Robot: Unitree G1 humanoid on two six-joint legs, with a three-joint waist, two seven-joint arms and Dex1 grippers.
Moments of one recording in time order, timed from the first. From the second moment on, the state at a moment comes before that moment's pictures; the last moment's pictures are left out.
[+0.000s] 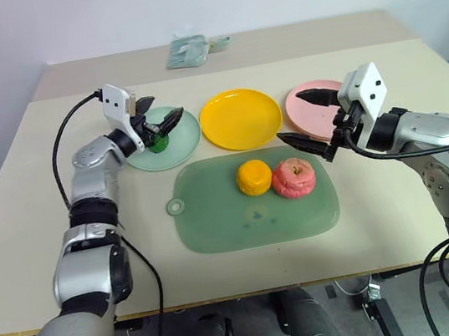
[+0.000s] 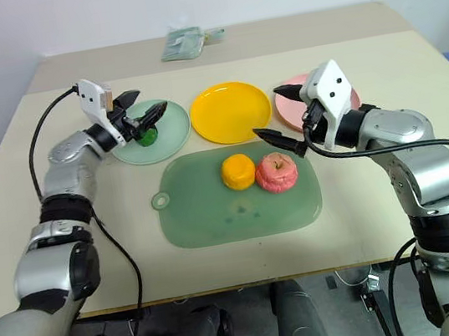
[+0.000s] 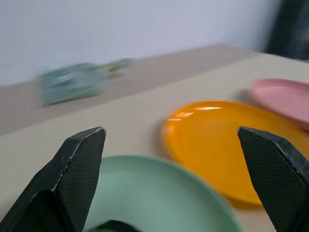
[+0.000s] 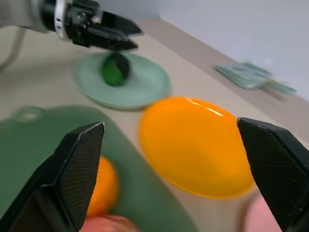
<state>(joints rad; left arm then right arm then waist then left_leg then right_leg) -0.86 0.46 0.12 0.66 -0.32 0.16 -1.10 -0.49 -0.70 -0.07 -0.31 0.46 0.59 0.77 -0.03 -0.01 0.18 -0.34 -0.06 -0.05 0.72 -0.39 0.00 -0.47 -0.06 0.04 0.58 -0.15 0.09</state>
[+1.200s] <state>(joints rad) -0.45 0.76 0.10 0.06 -0.58 0.40 -1.49 -0.75 -0.63 0.43 -0.20 0.22 0.89 0.81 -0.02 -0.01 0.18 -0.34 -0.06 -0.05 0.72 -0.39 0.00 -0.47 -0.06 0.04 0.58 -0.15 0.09</state>
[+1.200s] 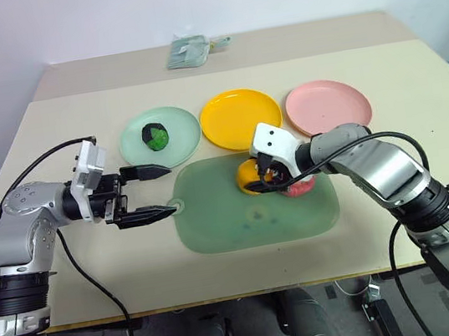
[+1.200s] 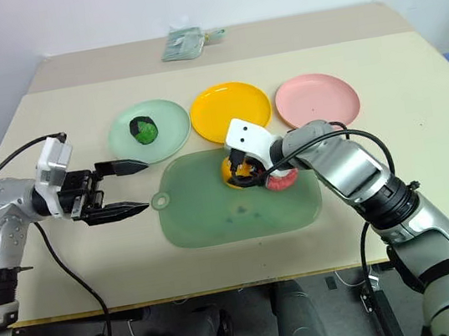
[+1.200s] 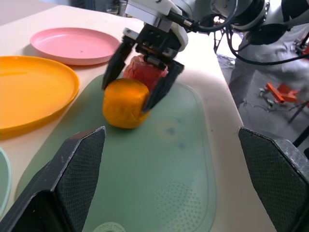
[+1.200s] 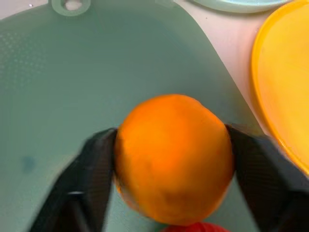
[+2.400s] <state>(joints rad) -0.48 0.66 0.14 0.08 -0.61 0.31 -1.29 -0.93 -0.43 -0.01 0.26 0.27 0.58 0.65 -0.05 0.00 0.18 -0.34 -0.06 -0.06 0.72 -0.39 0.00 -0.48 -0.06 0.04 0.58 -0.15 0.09</state>
